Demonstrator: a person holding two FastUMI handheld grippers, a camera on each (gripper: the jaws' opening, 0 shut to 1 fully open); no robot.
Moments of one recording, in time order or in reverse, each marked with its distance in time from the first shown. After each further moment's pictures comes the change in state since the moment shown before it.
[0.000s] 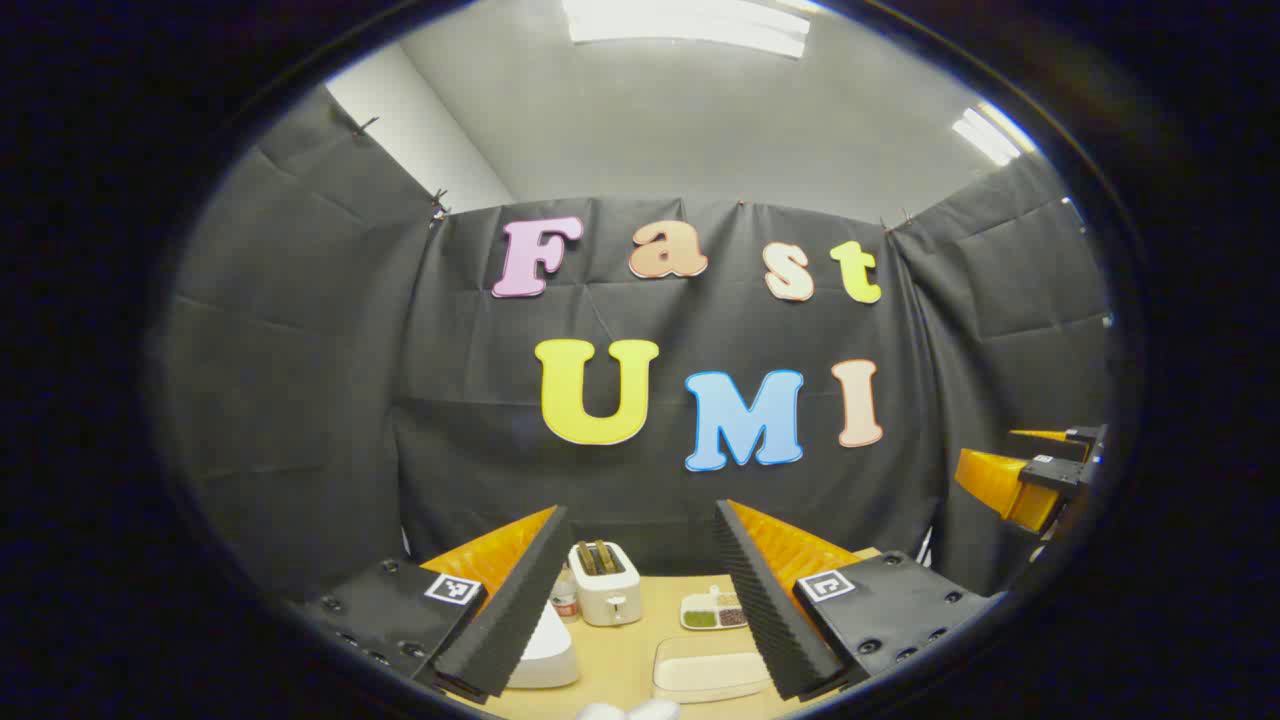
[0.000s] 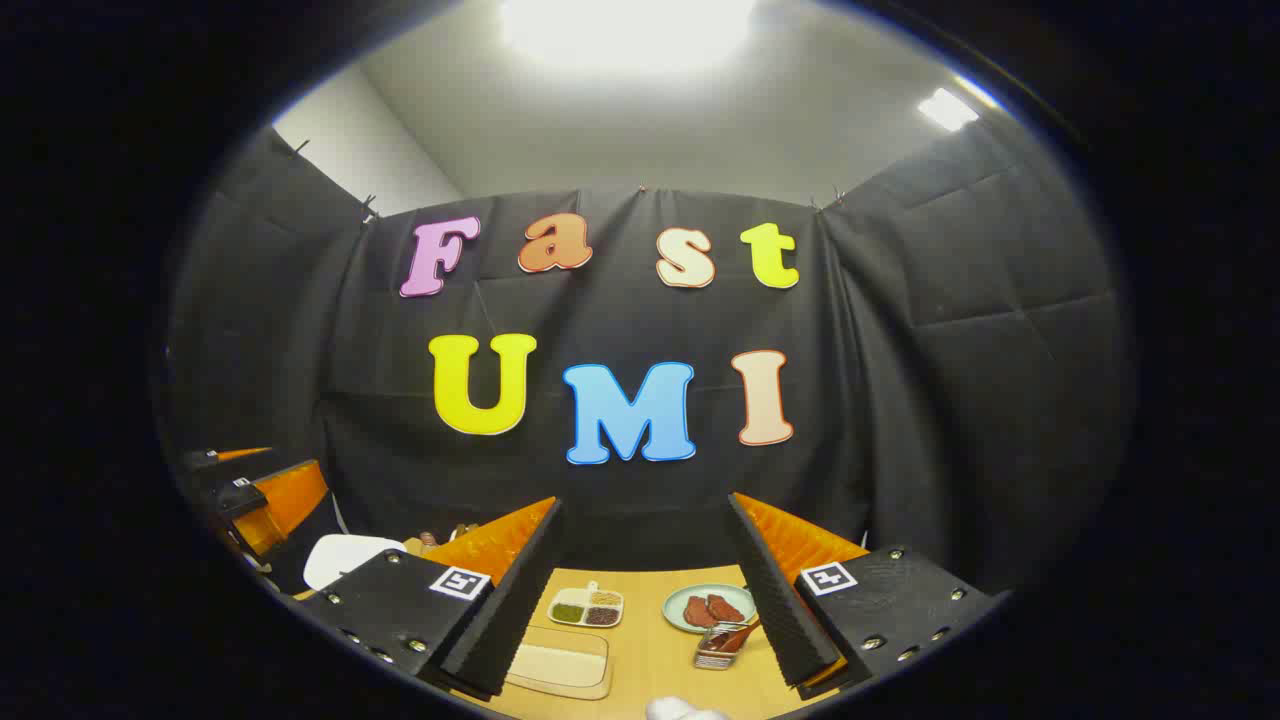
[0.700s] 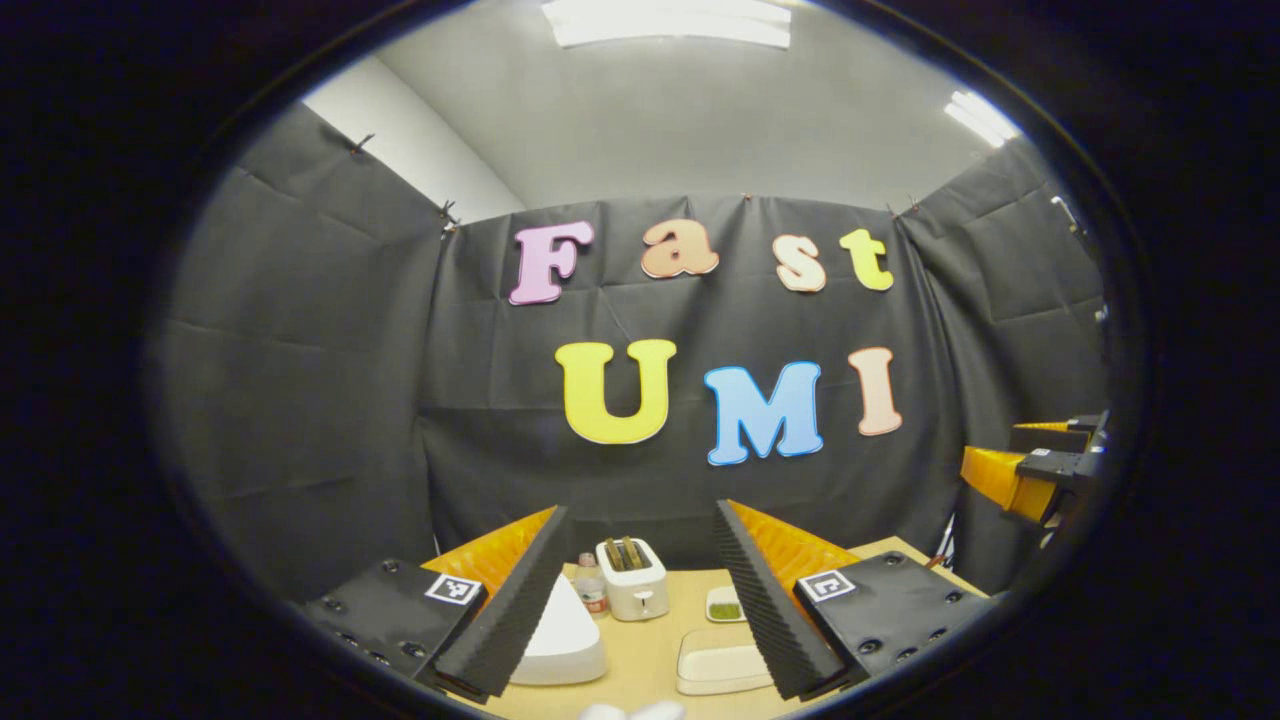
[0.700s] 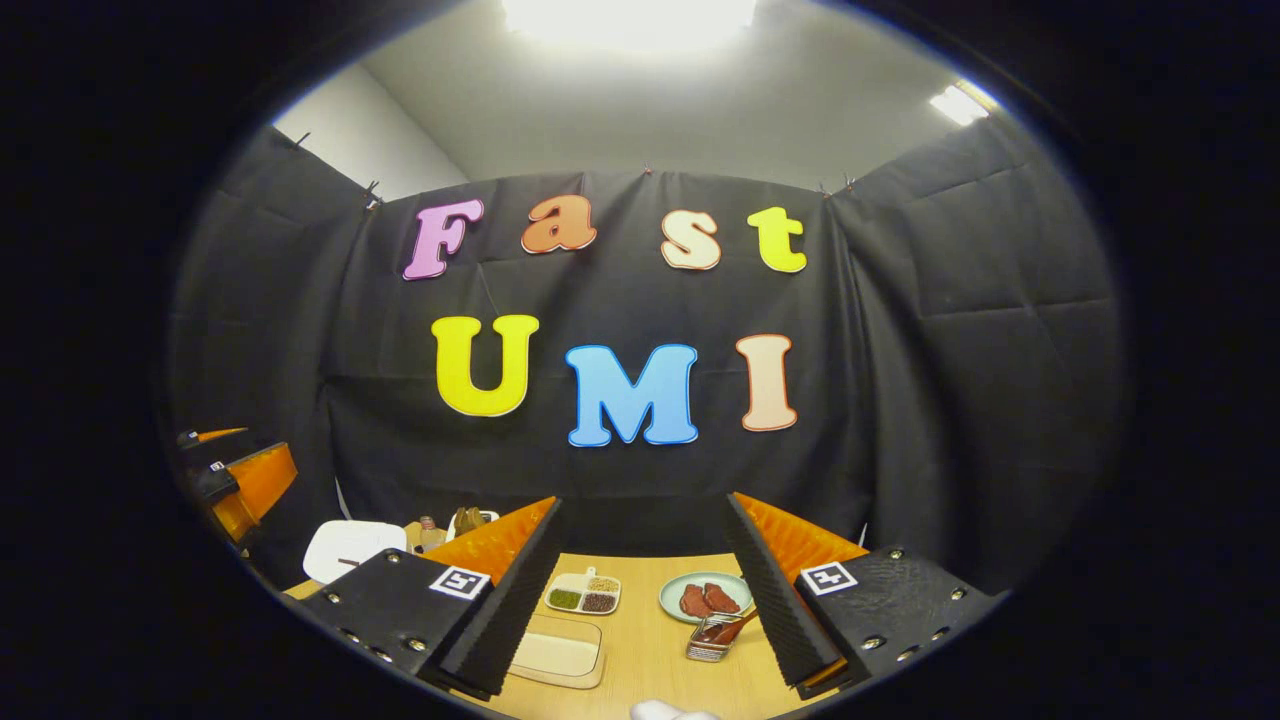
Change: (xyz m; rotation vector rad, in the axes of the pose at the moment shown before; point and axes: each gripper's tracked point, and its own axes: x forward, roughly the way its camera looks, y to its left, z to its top) left arm -0.013 0.006 0.007 0.043 0.021 0.043; right arm 0.004 0.002 0.000 0.021 0.043 0.036
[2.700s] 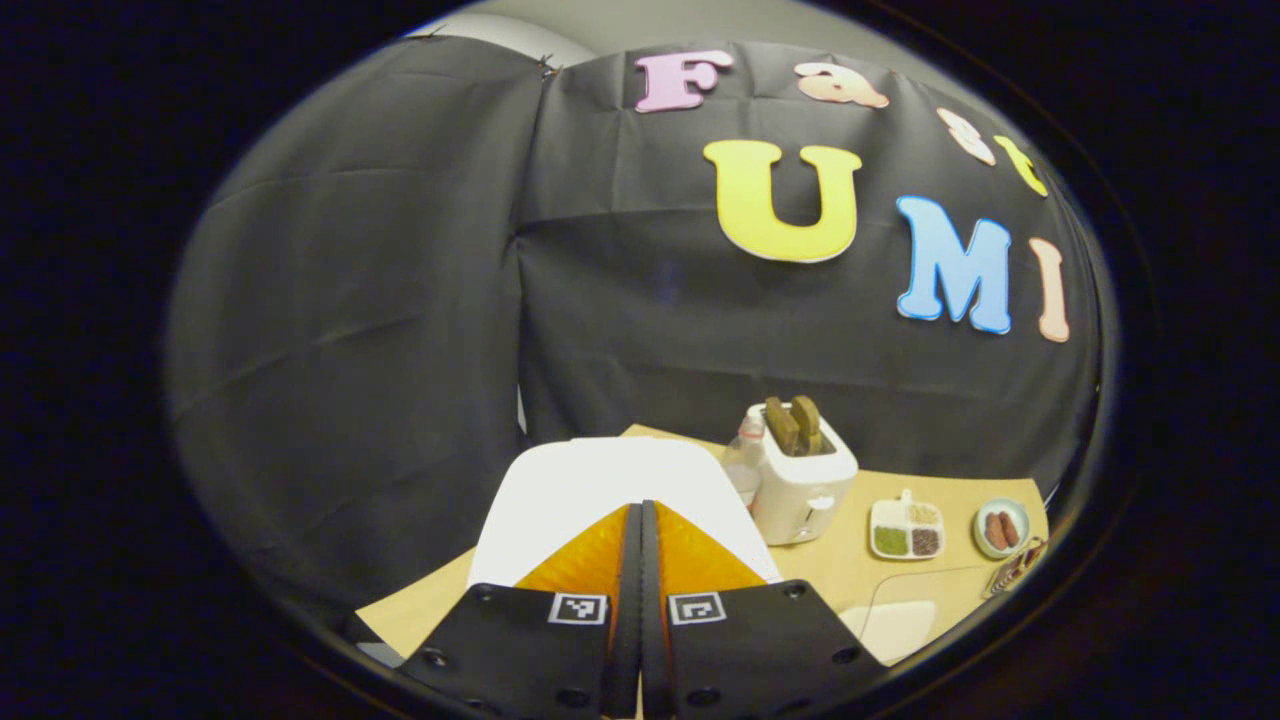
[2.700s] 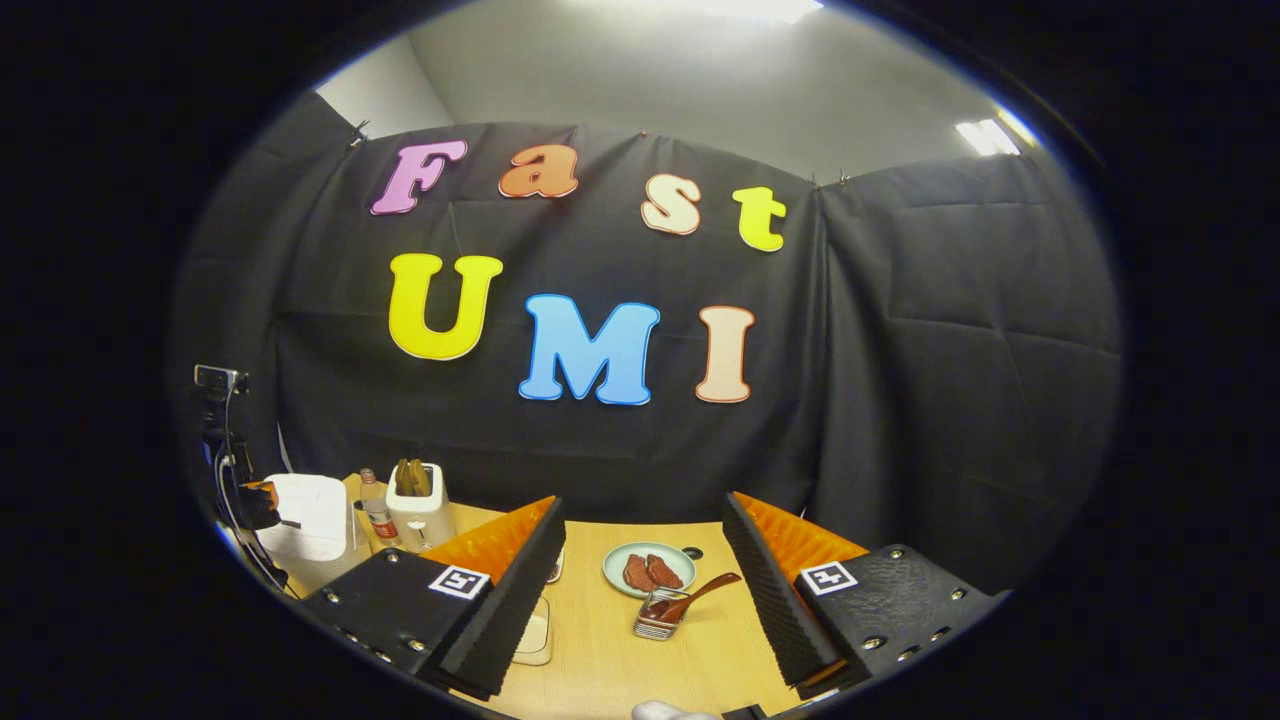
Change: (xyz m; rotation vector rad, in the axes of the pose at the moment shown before) left arm 0.146 0.190 -0.306 -0.080 0.488 0.366; right arm 0.008 -0.013 -0.026 -0.137 0.155 -0.155
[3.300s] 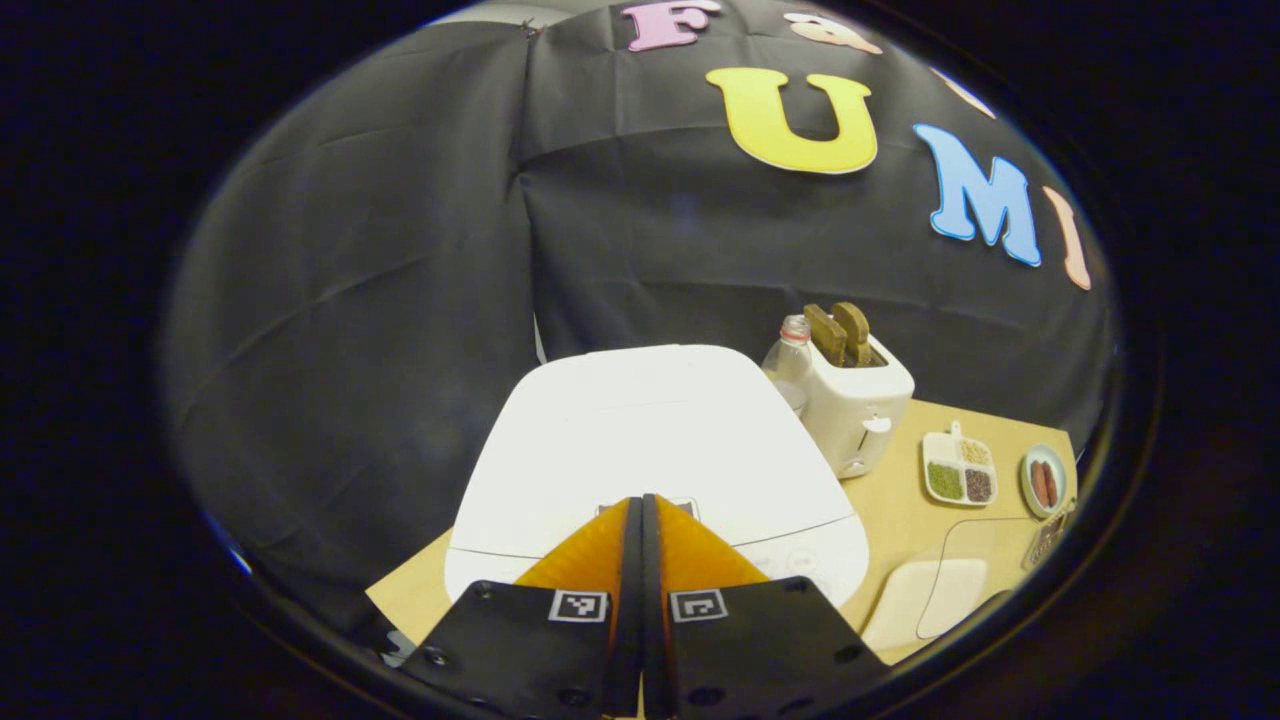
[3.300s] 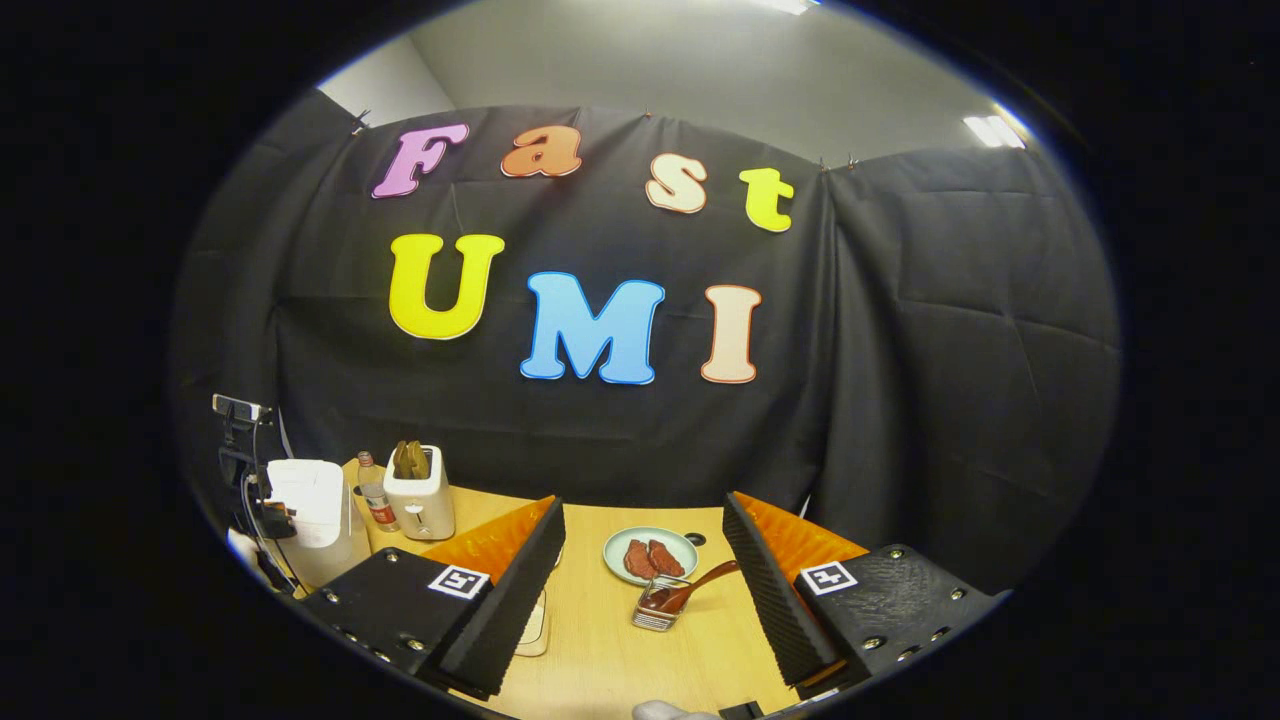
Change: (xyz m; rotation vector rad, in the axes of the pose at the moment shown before) left arm 0.022 0.005 -0.056 0.021 0.202 0.036; right arm 0.010 0.002 -0.020 0.011 0.049 0.028
